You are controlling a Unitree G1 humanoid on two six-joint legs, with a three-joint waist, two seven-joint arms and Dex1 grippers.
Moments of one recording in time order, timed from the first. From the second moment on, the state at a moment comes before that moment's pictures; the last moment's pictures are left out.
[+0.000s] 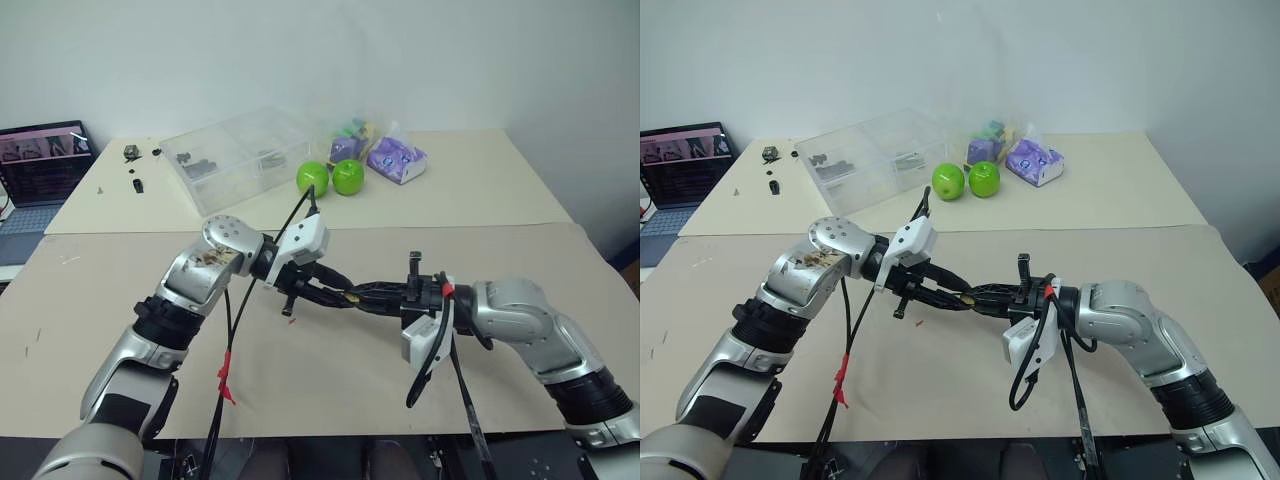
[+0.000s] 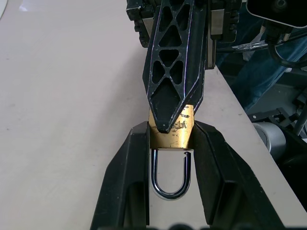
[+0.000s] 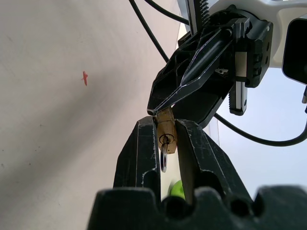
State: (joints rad) left arm -0.79 0.51 -0.34 0.04 -0.32 0.50 -1.40; right arm -0.38 -0.76 0.23 -0.18 -0.27 -0.69 0.77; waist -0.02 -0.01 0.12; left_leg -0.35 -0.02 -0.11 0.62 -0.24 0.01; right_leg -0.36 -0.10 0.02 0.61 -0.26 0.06
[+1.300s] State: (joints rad) left arm -0.81 0.58 -0.25 0.20 -0.18 0.13 -1.25; right arm -0.41 -0.83 0.13 0.01 0.03 -0.24 0.88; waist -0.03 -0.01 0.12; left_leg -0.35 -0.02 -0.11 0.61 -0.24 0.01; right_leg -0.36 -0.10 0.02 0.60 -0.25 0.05
